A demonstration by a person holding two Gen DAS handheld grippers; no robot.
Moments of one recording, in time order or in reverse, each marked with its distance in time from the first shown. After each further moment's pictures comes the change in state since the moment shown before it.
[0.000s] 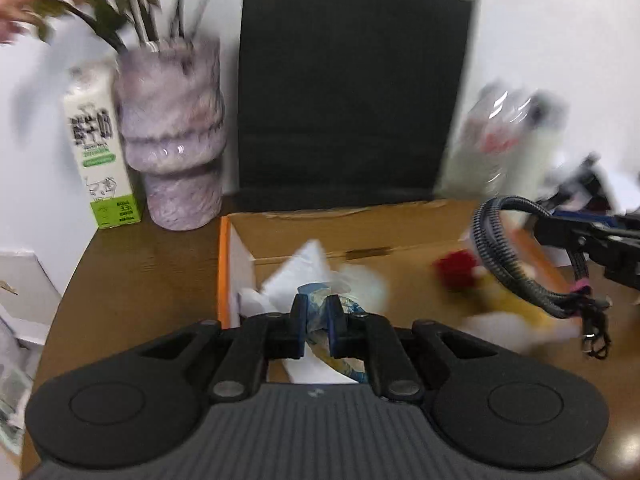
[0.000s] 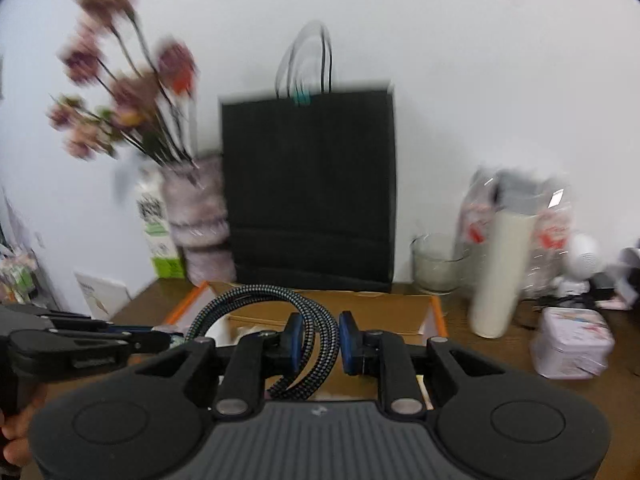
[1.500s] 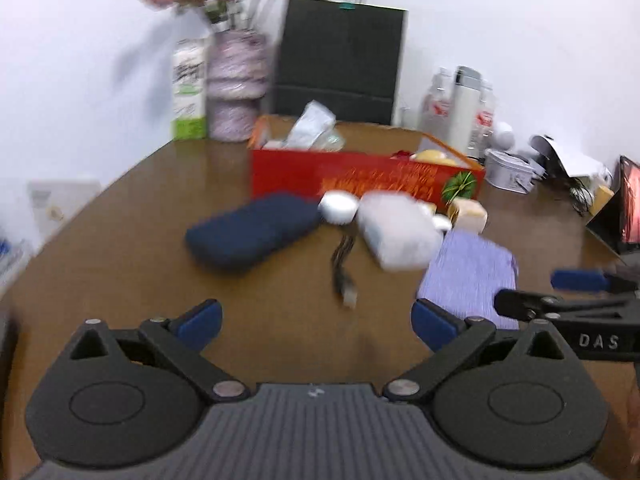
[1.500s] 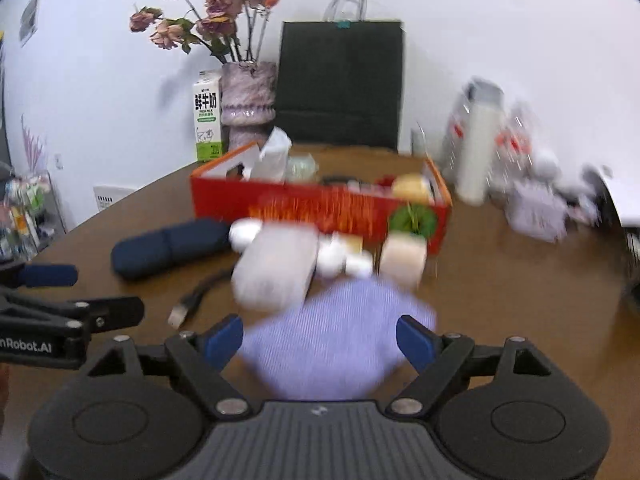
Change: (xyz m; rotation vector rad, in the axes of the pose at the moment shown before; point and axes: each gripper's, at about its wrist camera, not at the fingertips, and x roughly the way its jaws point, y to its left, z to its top) left arm -0.202 -0.072 -0.280 -0.137 -0.178 0.062; right arm -0.195 0.057 -0.256 0.023 0.015 -0.014
